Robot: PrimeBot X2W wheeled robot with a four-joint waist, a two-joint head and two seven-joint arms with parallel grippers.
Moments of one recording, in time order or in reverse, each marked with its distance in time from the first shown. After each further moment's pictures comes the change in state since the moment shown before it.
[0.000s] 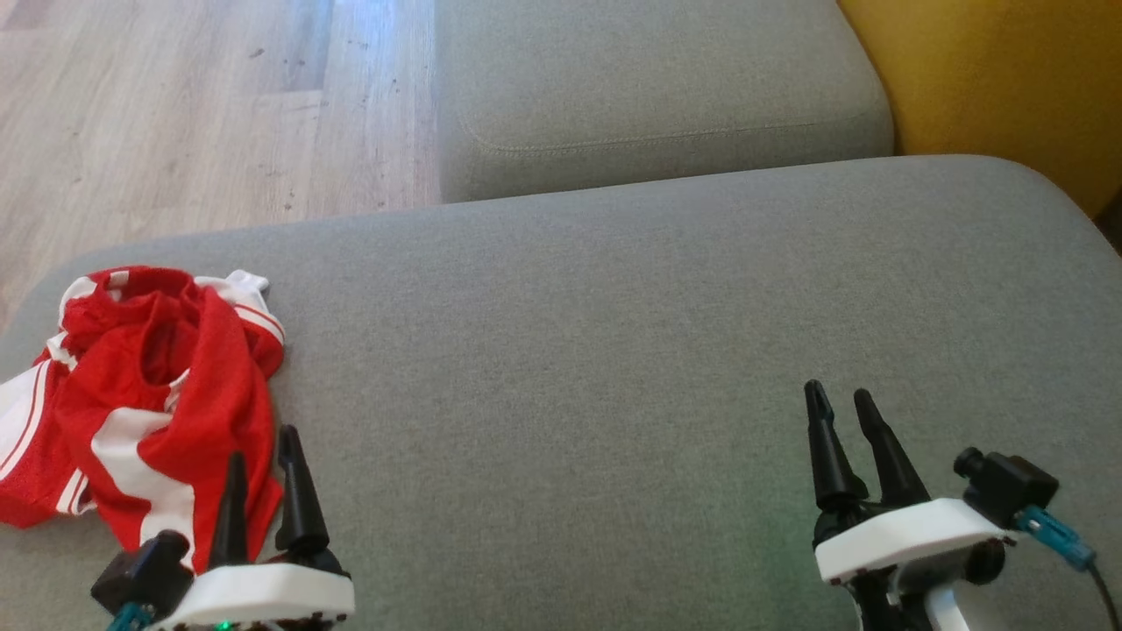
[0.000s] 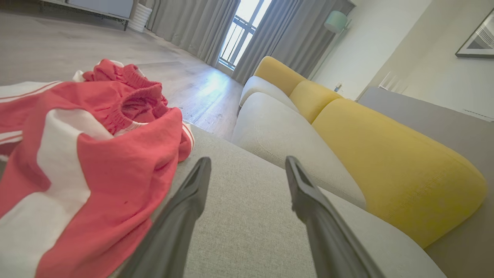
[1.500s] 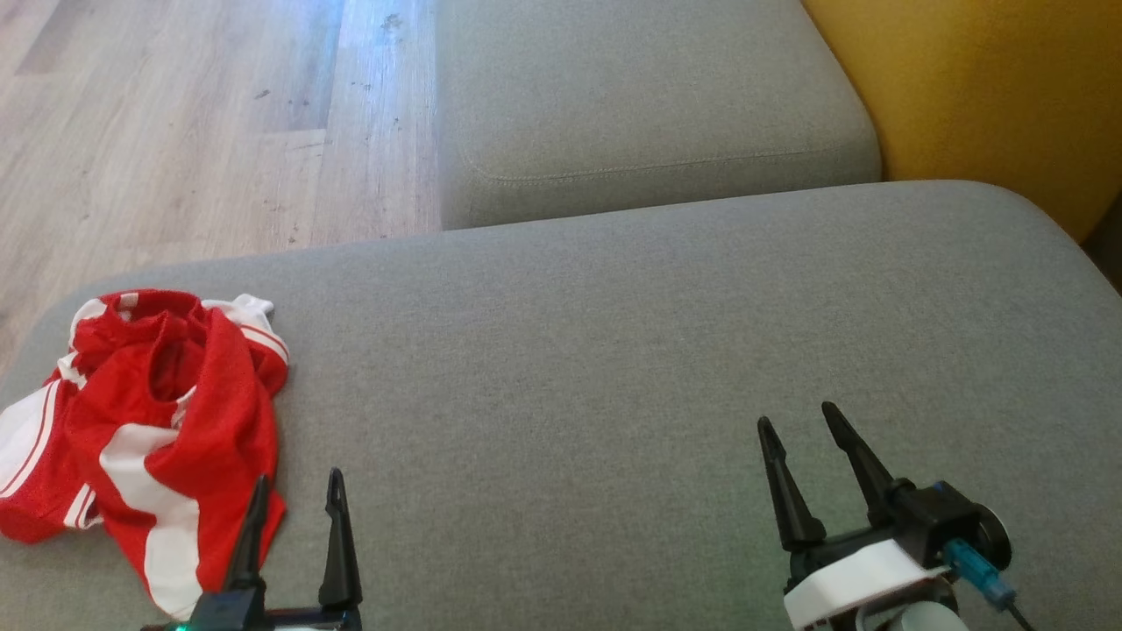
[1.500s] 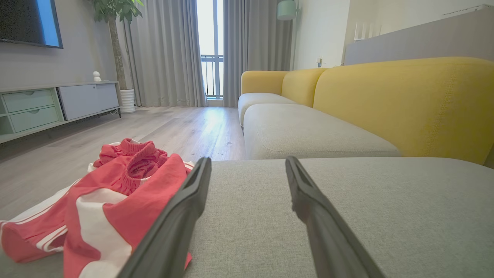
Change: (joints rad) left arm 0.082 0.002 -0.022 0.008 0.512 0.045 -0.130; right arm 0.027 -0.001 0.035 0.025 -0.504 0.000 -0.131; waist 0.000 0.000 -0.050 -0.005
